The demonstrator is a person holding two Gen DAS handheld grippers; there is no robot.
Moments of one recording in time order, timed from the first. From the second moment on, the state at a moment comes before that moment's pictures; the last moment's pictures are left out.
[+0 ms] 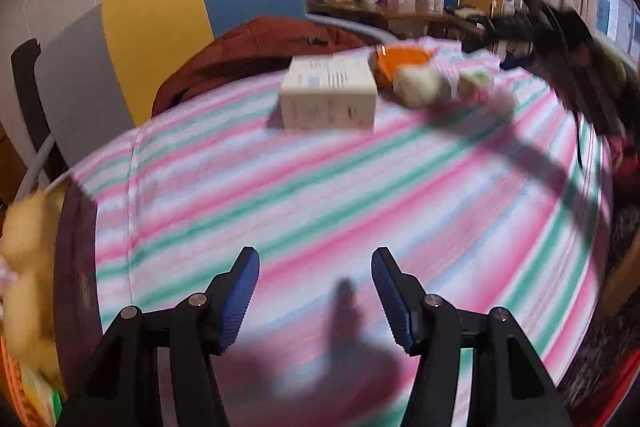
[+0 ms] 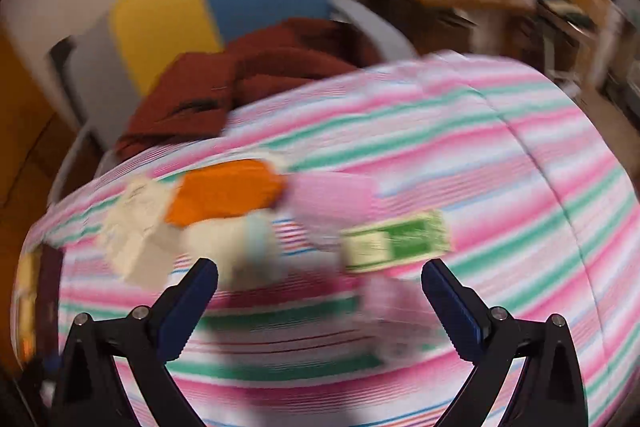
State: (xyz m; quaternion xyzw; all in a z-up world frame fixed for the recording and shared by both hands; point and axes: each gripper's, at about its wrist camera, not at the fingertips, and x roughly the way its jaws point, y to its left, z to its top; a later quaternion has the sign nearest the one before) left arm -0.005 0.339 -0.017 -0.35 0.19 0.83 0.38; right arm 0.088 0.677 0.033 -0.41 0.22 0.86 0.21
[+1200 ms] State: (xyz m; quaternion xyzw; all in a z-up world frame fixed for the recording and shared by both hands) left arm -0.141 0.430 -0.016 -0.46 0.05 0.70 0.54; right arm 0.048 0.605 0.009 -0.44 0.21 0.87 0.09
